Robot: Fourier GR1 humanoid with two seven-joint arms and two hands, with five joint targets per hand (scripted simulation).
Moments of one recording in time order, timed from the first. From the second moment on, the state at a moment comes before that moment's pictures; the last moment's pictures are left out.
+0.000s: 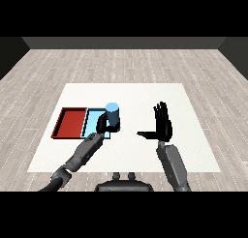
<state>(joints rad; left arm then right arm) -0.57 0.14 -0.51 -0.89 0.61 0.45 -0.58 -0.18 -0.07 0.19 -1.67 -0.36 -0.25 -0.25</state>
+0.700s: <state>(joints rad) -0.72 0.31 -0.51 -0.61 0.45 0.54 -0.26 -0.11 -0.08 0.08 -1.63 -0.45 -0.18 -0.29</state>
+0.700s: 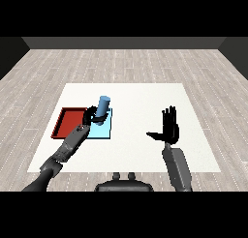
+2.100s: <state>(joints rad) -0.87 0.18 -0.42 -0.04 0.39 0.51 -0.06 -0.13 -0.07 0.03 -1.52 -0.45 -0.13 -0.34</state>
